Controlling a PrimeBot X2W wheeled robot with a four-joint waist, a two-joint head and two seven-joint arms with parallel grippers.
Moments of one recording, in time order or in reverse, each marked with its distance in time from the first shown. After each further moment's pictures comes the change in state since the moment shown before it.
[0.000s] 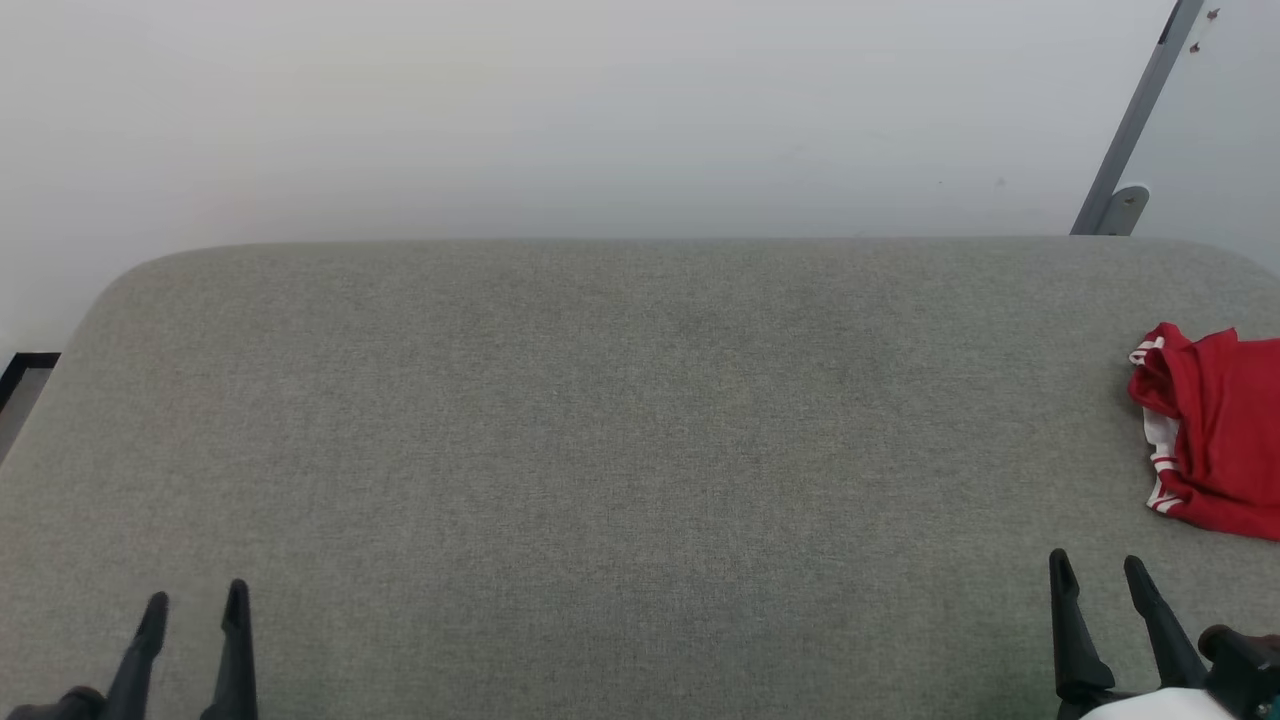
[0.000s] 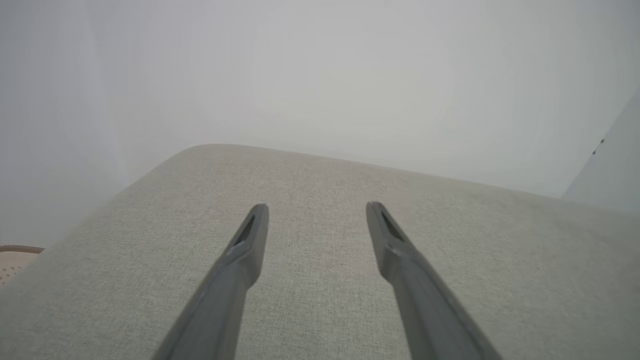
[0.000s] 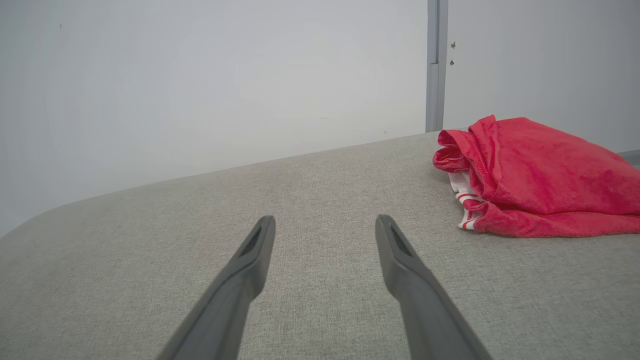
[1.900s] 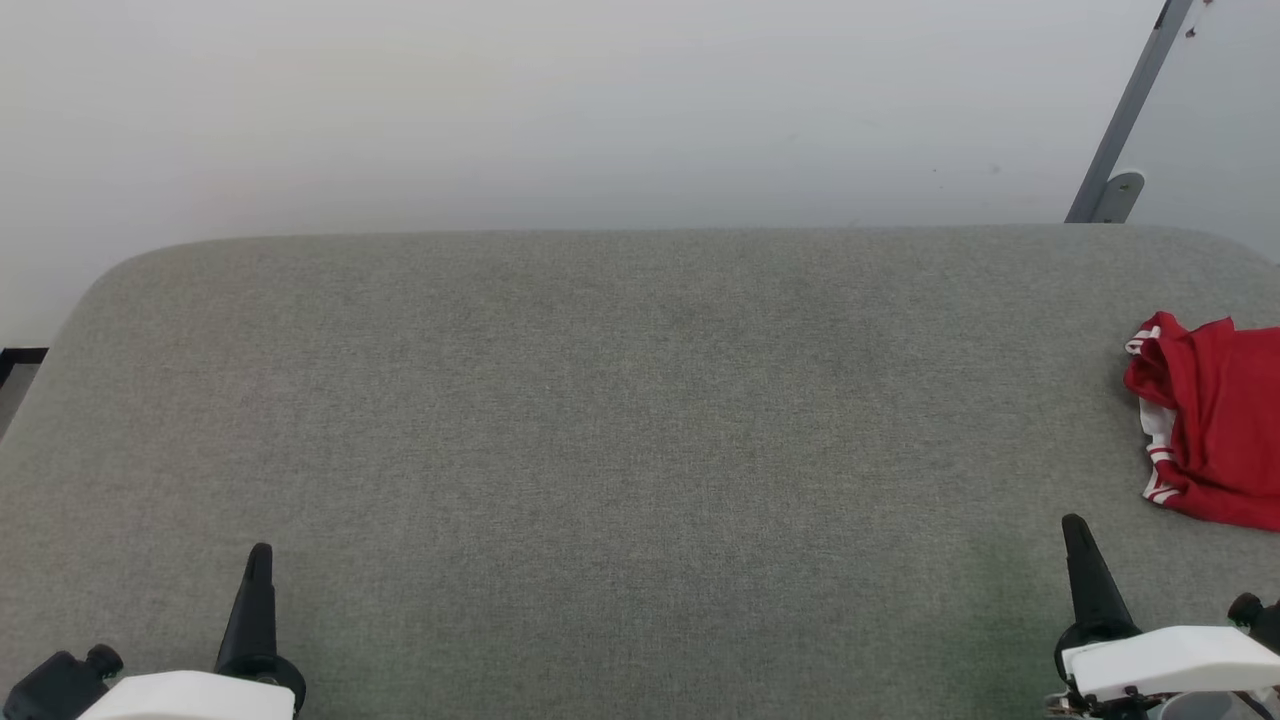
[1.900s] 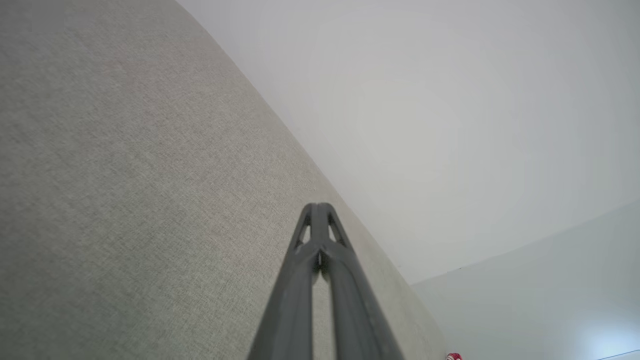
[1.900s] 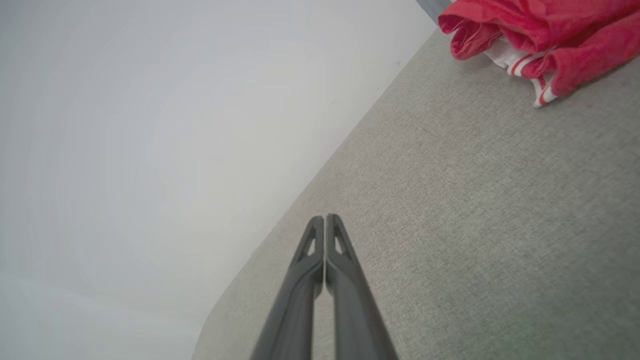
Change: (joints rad) left arm -0.149 -0.126 0.011 0.097 -0.645 0.000 0.206; right arm -0.105 0.031 -0.002 0.042 0.702 0.000 0.193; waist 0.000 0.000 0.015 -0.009
